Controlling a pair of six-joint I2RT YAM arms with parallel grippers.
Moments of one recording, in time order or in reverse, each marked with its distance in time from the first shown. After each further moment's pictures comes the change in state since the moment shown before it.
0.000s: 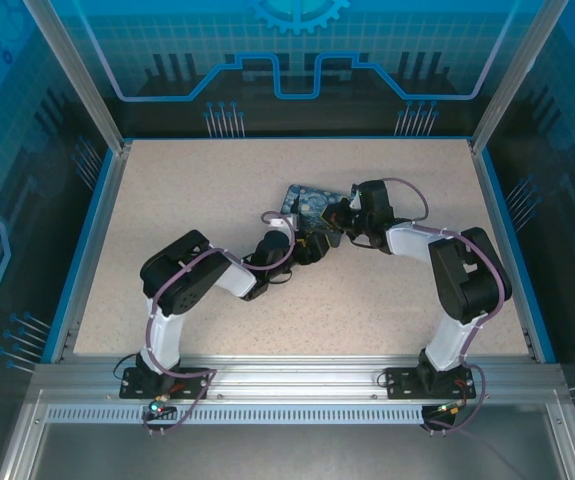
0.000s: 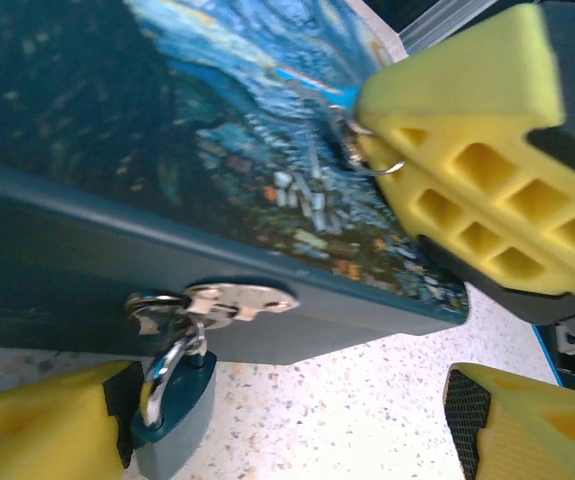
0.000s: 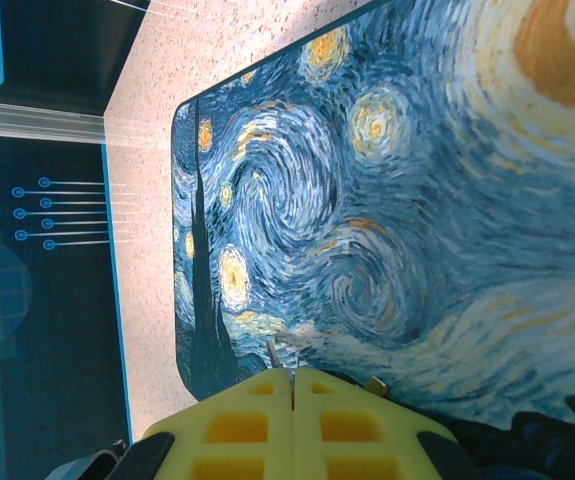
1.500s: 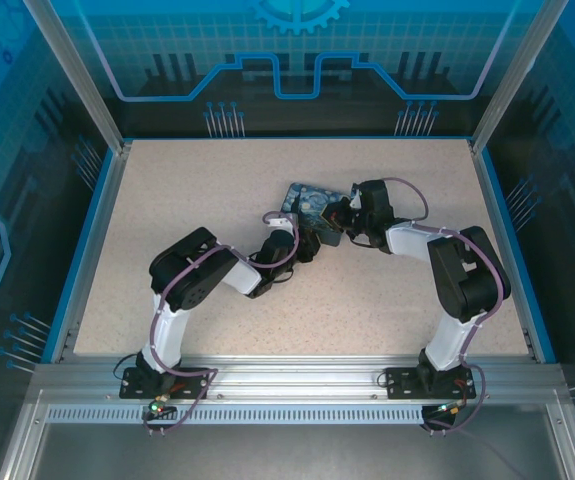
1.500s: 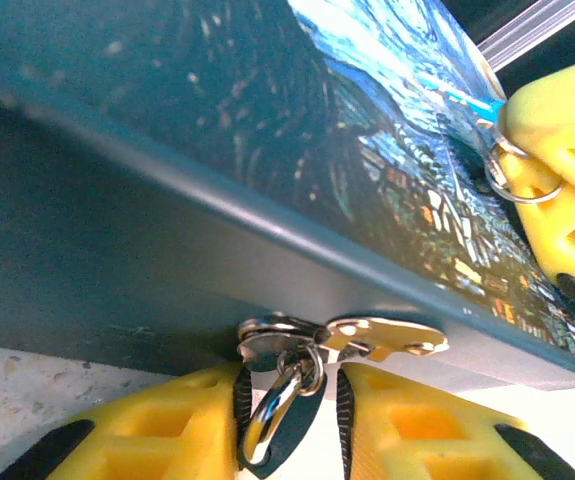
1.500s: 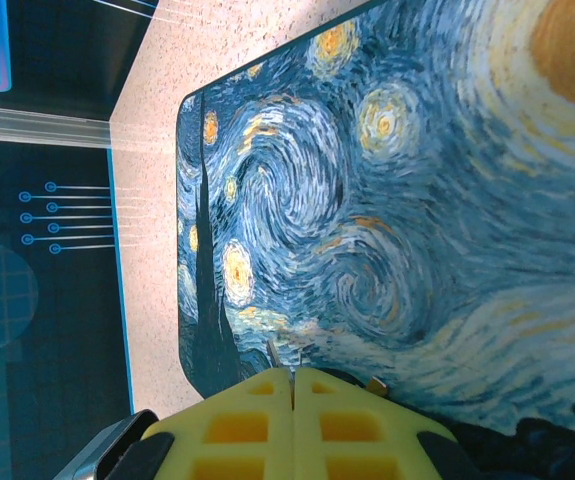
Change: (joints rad) left arm 0.001 0.061 0.057 -0.050 -0.110 0.011; right arm -0.004 0.011 0.002 0.022 -0.004 0.008
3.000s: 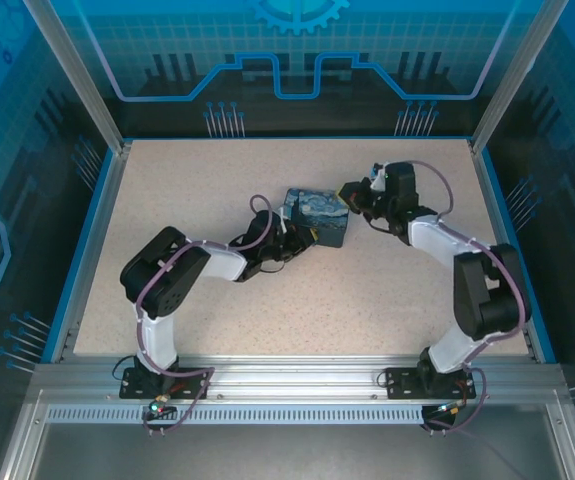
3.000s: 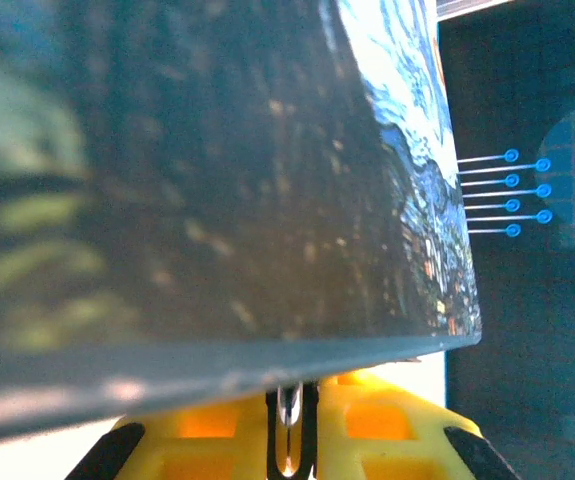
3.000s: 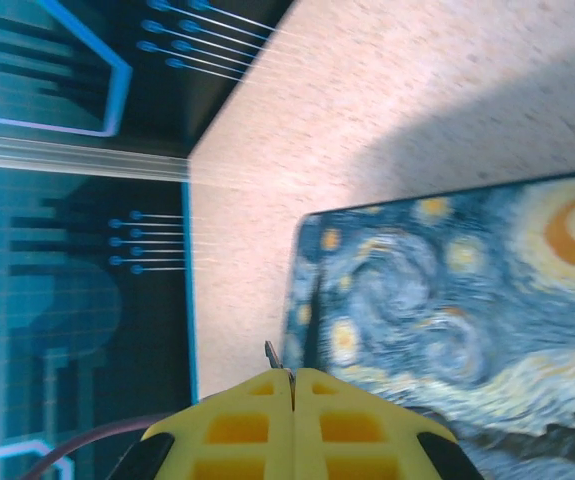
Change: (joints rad) left arm 0.108 -0.166 0.032 -0.270 0.398 -0.307; right arm -0.116 -0.175 0.051 -0.083 -0.107 0.008
